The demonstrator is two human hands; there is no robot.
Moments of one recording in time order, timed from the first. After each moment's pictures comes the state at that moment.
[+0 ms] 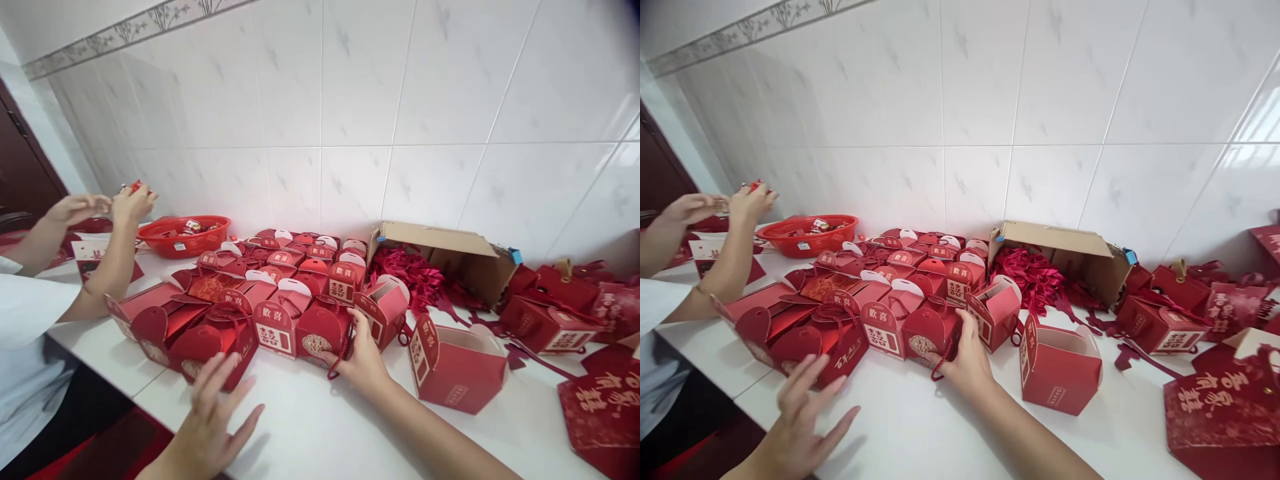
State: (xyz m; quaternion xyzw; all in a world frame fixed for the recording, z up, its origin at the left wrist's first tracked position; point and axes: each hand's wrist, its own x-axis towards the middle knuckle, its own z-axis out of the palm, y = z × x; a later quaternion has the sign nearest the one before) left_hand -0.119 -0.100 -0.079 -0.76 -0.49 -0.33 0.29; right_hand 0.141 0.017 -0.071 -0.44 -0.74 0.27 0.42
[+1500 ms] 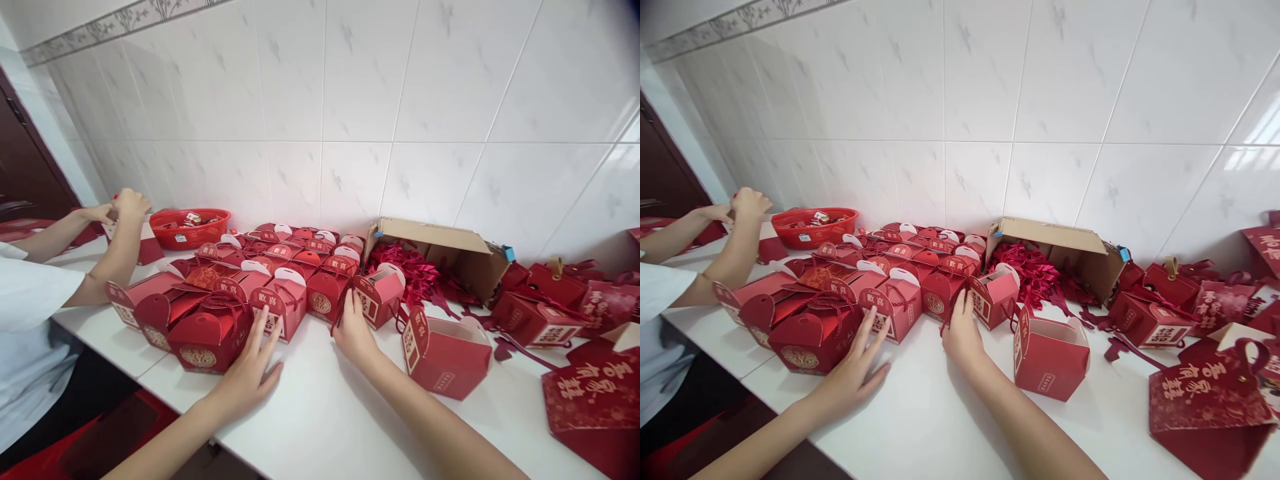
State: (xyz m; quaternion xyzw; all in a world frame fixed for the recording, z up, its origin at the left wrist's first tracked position) left_hand -0.088 -0.063 -0.077 -0.78 -0.59 -0.20 0.07; right_hand 0.131 0.029 -0.056 -0.53 -0.75 0.17 0.36
